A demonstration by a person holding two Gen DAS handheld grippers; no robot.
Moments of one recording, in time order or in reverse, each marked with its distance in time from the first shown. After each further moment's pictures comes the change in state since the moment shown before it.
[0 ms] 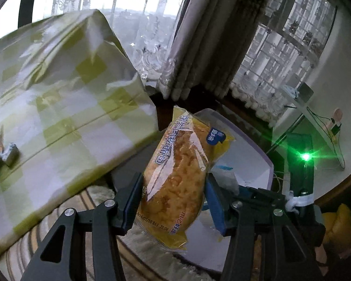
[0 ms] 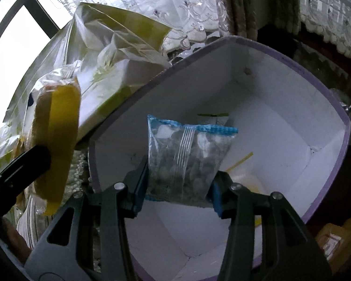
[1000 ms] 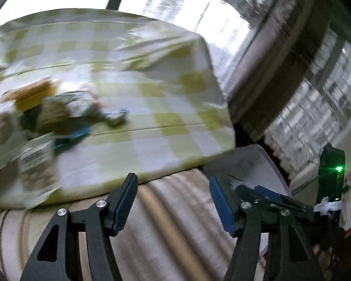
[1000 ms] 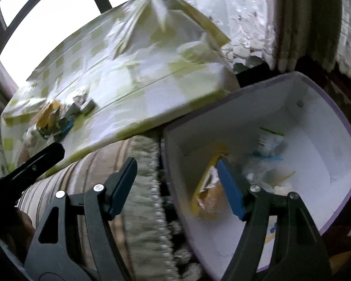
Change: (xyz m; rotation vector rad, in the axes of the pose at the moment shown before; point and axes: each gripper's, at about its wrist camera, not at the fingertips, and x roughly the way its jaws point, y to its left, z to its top) left arm -0.098 0.117 -0.067 -0.338 -0.203 0.161; right arm -0.021 0.108 -0.022 -0.271 -0.029 0.094
